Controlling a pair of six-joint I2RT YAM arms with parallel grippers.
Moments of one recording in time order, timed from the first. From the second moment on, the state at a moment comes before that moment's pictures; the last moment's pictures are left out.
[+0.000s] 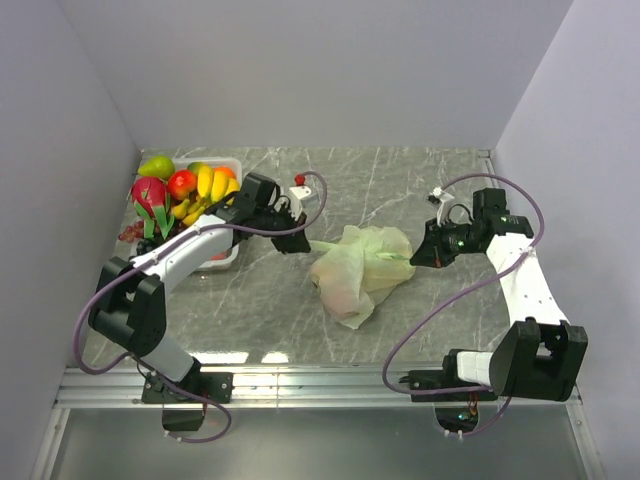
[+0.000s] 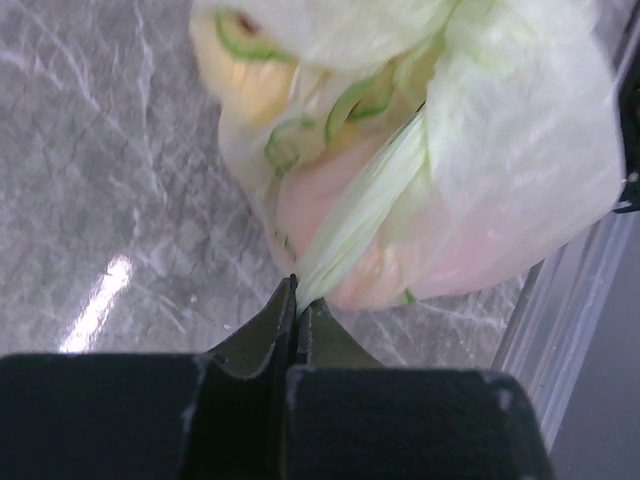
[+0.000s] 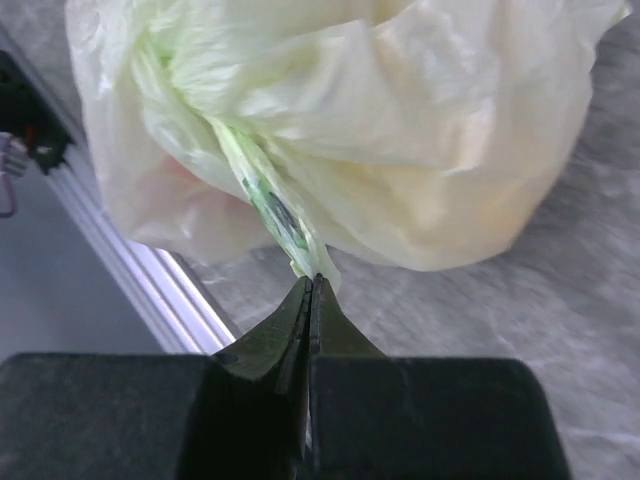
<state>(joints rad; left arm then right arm) -0.49 1.57 1.18 -0.41 0.64 0.16 -0.11 1.26 1.04 -0.97 -0.83 -0.44</state>
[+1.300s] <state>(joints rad) -0.45 1.38 1.15 -0.49 0.66 0.55 0.10 1.18 1.01 -1.00 -0.47 -0.70</state>
